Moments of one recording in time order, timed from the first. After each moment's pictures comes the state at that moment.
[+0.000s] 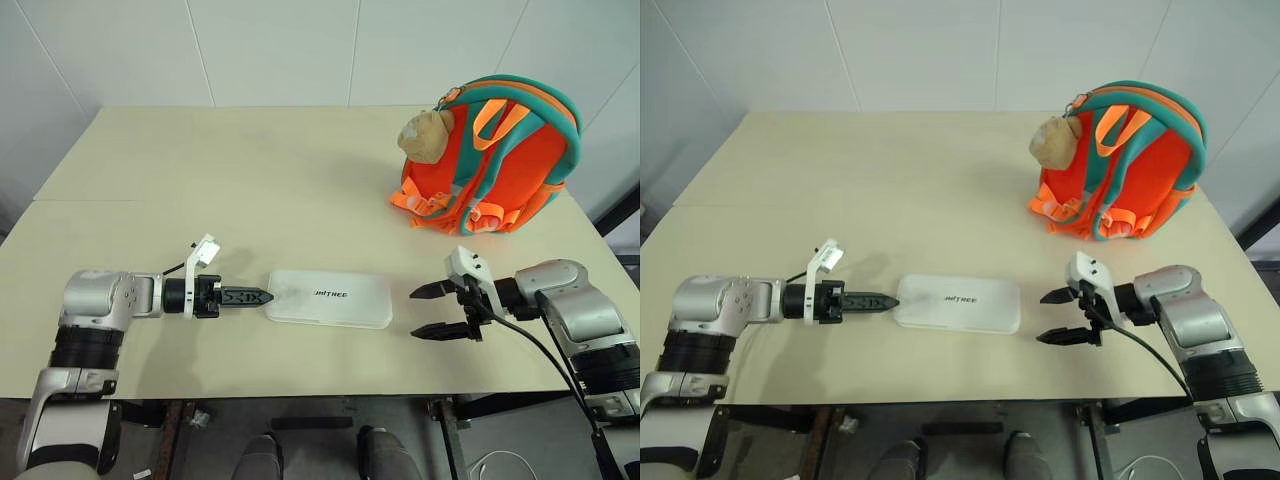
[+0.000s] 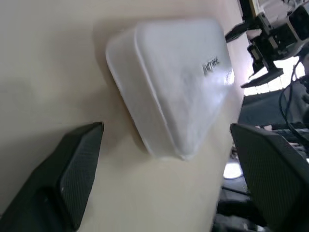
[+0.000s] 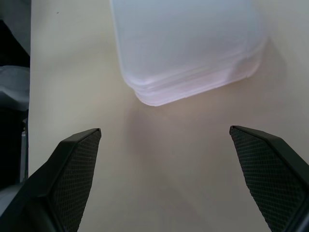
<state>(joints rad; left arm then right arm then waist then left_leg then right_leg) -0.68 0.71 0.00 0.25 -0.58 1.36 -1.04 -0.54 -0.79 0.14 0.13 0.23 0.49 1.43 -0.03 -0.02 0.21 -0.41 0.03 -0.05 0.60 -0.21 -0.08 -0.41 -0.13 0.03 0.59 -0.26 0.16</state>
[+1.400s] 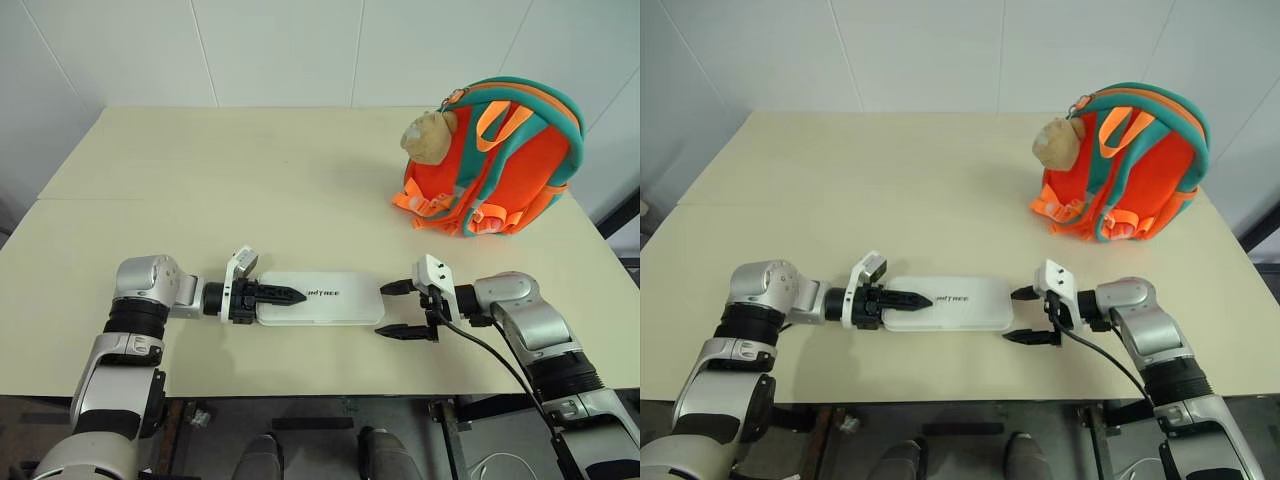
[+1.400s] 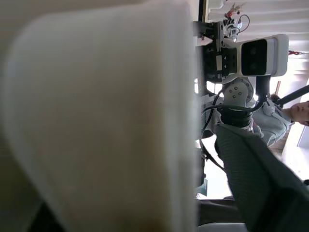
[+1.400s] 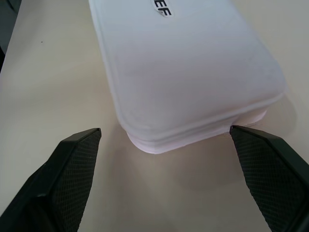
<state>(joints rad) -0.82 0.53 0.00 0.54 -0.65 1.59 -1.00 -0.52 -0.63 0.16 0.22 0.22 0.24 1.31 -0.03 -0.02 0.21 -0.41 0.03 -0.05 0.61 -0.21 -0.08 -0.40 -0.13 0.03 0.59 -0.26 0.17</state>
